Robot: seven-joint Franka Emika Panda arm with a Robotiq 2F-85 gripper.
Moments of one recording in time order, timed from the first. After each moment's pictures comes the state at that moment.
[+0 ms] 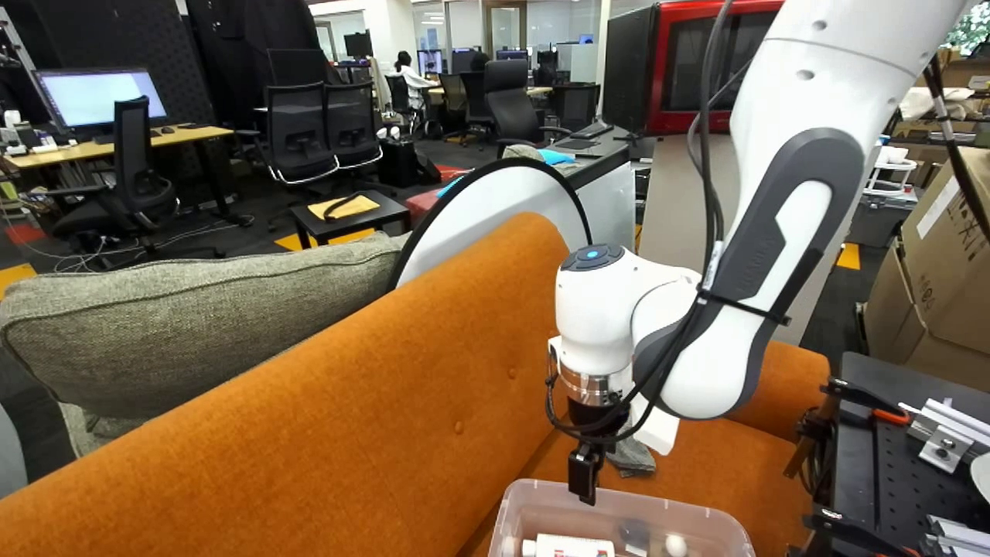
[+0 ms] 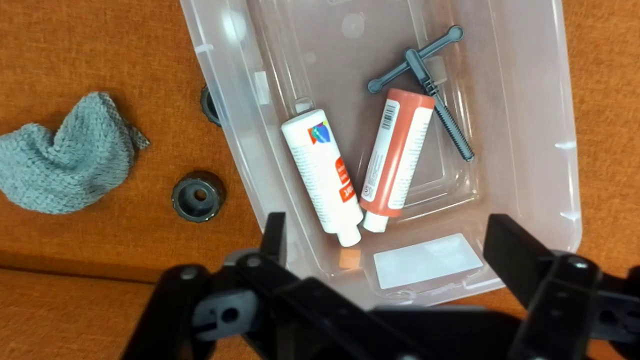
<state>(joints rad) 0.28 0.61 0.13 -2.24 -0.06 2.75 0.29</state>
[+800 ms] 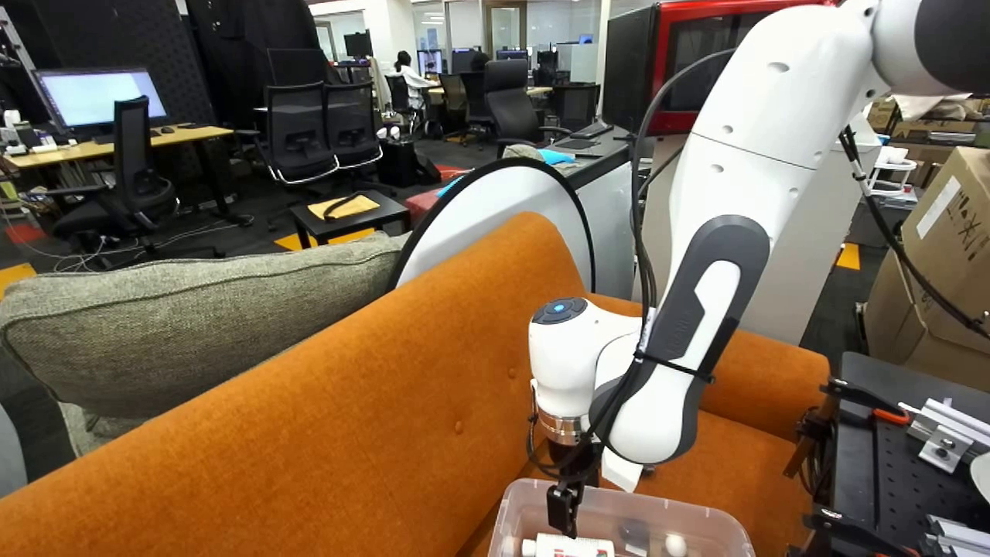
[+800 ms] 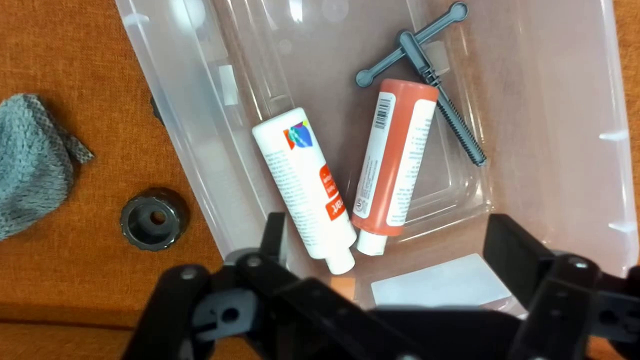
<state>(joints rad) 0.29 0.85 0.13 -2.04 -0.02 2.74 0.27</state>
